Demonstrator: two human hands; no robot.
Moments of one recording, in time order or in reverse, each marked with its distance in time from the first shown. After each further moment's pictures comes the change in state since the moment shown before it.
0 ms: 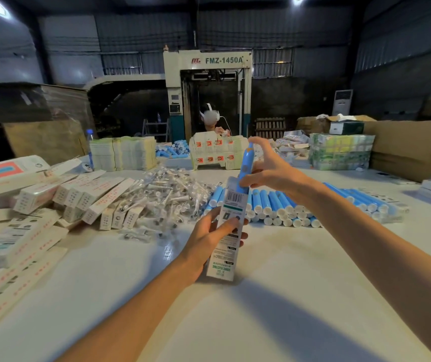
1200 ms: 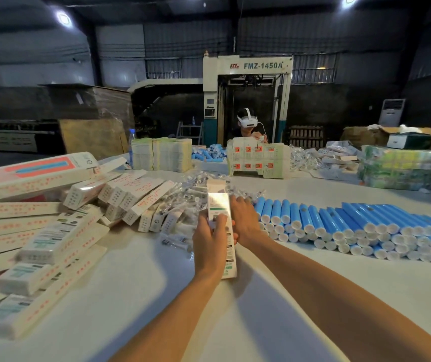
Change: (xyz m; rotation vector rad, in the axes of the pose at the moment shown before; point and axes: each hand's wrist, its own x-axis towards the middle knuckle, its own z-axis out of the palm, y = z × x) left_hand 0.024 -0.009 -0.062 0.231 0.731 0.187; right_hand 0.105 0.068 0.195 -0.875 0.122 -0.115
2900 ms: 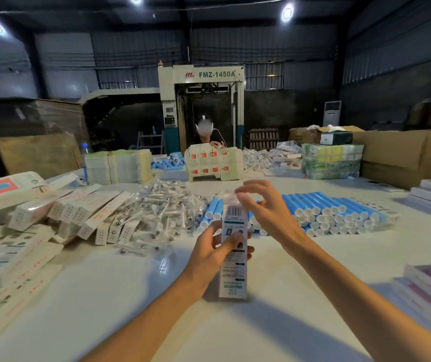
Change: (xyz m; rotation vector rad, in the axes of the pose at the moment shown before) left_hand -0.075 0.040 0.035 -0.288 -0.694 -0.139; right_hand -0.137 0.088 -0.151 0.779 0.252 0.063
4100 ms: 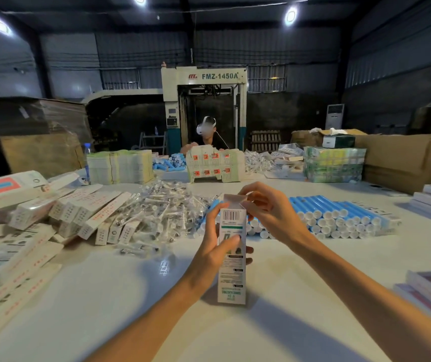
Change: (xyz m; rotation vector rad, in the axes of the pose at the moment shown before) left_hand -0.003 0.007 0.002 0.082 -0.110 0.144; right_hand 0.001 0.005 -0.014 0.070 -0.116 -0.136
